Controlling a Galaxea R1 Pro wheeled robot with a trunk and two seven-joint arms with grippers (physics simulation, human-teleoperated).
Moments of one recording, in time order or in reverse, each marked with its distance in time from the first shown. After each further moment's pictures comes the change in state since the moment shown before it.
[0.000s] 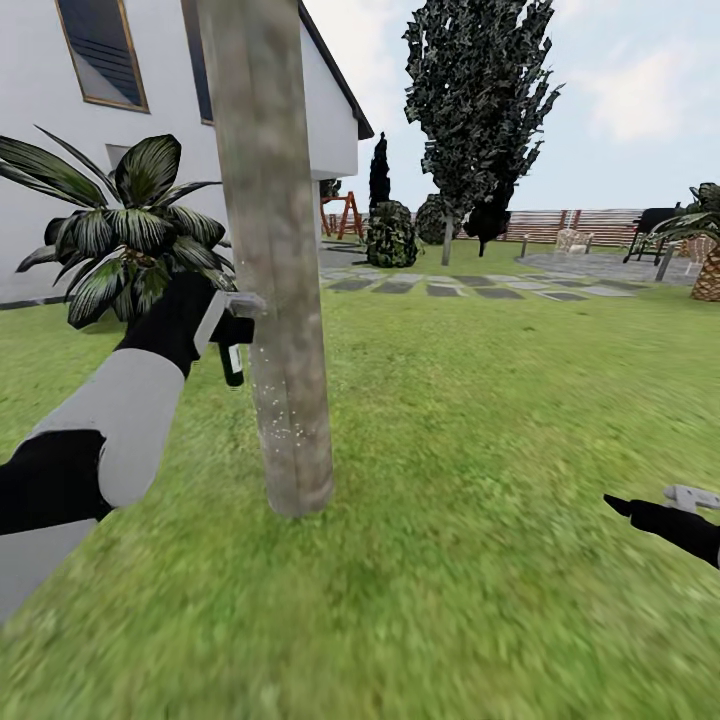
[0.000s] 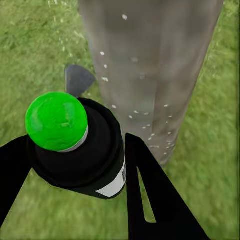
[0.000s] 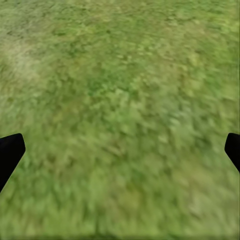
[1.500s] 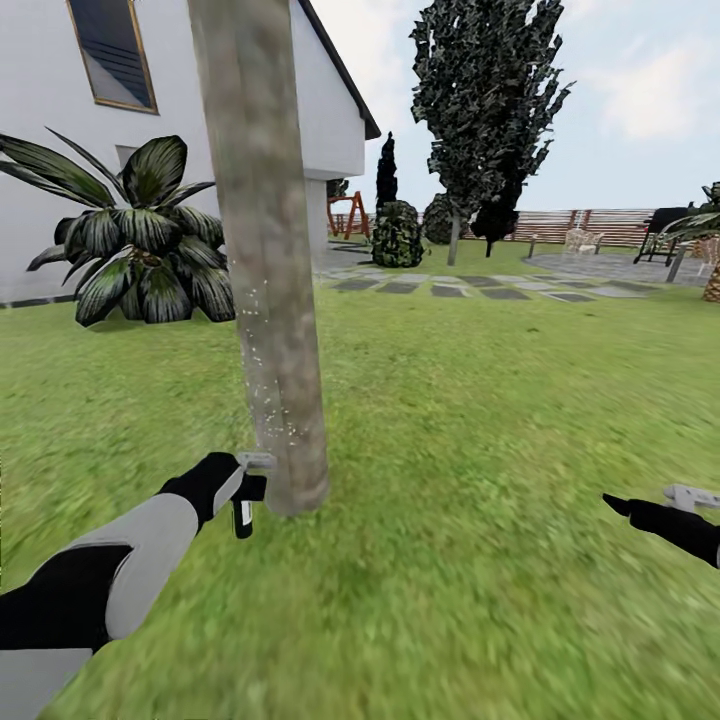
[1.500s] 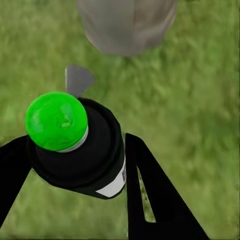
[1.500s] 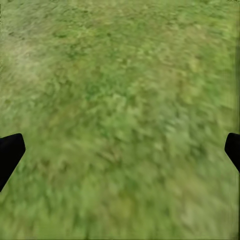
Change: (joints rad) left arm 0.408 0.015 0.005 0.353 0.036 -0.429 -0.006; right arm 0.000 0.002 0.000 0.000 0.000 -0.009 0.004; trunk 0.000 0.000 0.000
